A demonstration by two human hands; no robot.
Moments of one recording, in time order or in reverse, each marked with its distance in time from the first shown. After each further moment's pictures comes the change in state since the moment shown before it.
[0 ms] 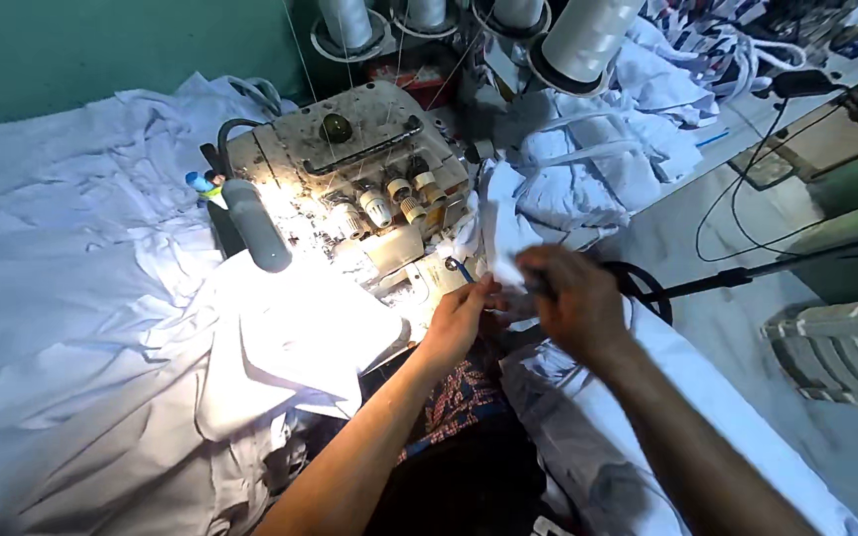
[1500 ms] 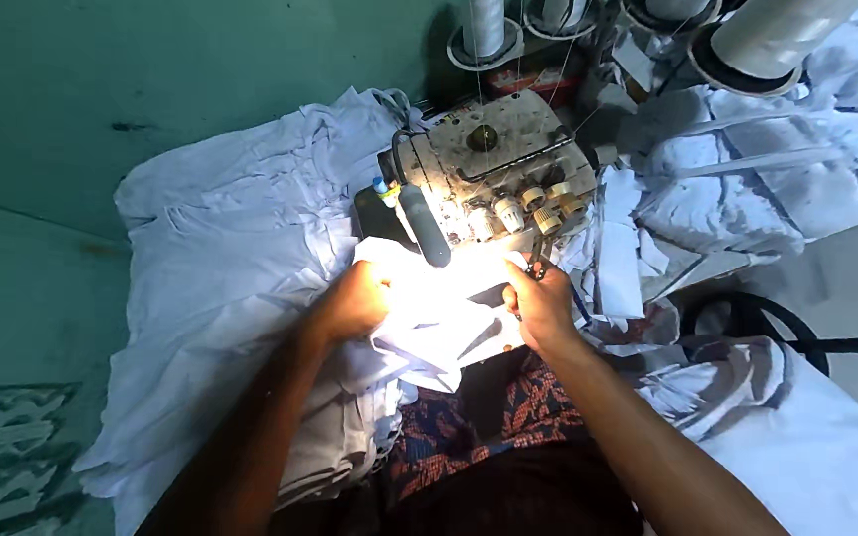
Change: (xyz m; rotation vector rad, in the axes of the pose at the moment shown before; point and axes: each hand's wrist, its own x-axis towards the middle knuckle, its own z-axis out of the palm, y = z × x) left_hand -0.113 0.117 -0.195 1.119 0.340 -0.200; right_hand 0.068 -0.115 0.133 1.280 0.091 0.887
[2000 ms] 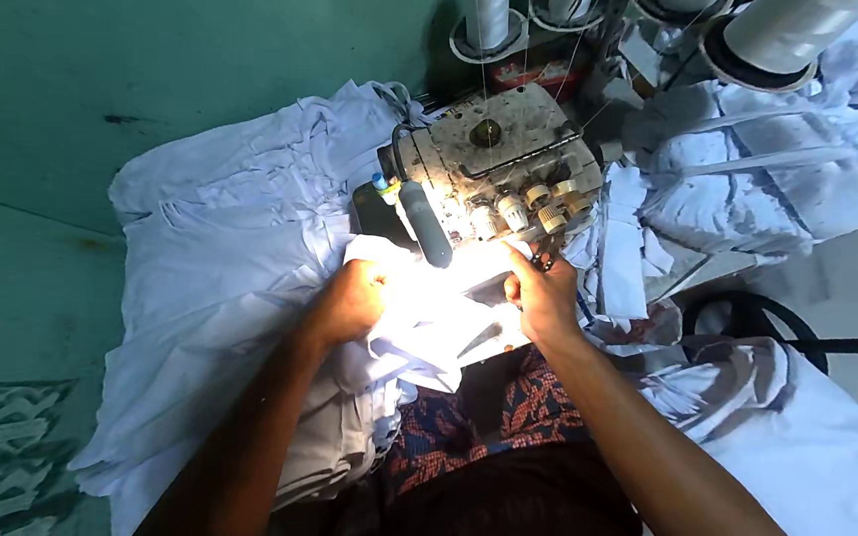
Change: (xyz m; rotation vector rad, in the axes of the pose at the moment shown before) left_hand -0.004 0.003 0.000 -0.032 0.054 -0.063; right_hand 0.007 -0.004 0.007 0.061 0.070 -0.060
